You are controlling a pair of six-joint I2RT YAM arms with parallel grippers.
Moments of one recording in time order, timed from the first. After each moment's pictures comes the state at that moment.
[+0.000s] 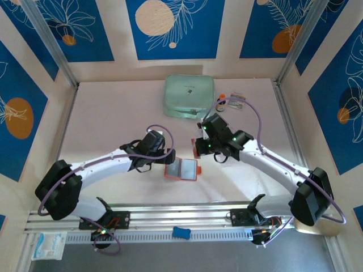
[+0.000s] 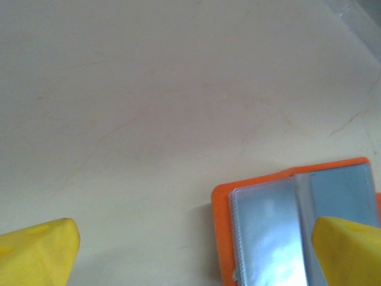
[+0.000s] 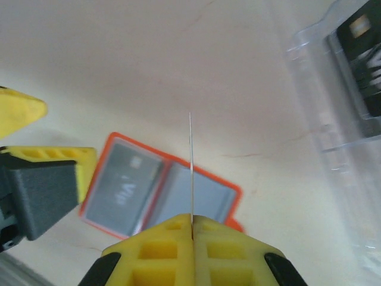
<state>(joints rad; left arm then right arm) -0.77 1.40 0.80 -0.38 -0.13 -0.57 0.71 1.26 0.94 -0.60 -0.07 0.51</state>
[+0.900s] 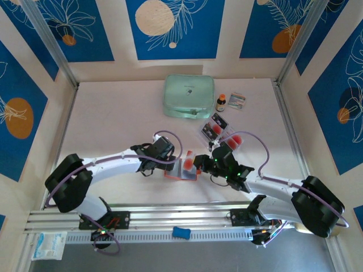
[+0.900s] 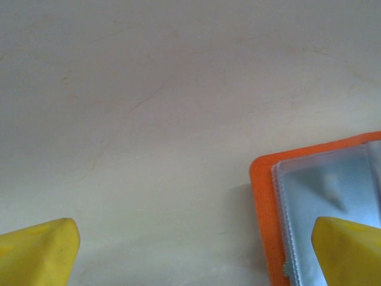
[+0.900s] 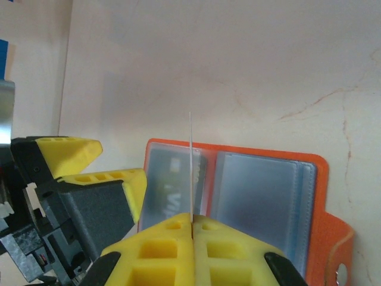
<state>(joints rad) -0.87 1.50 0.84 -0.49 -0.31 -0.54 0.77 1.13 0.34 0.24 -0.09 1.02</state>
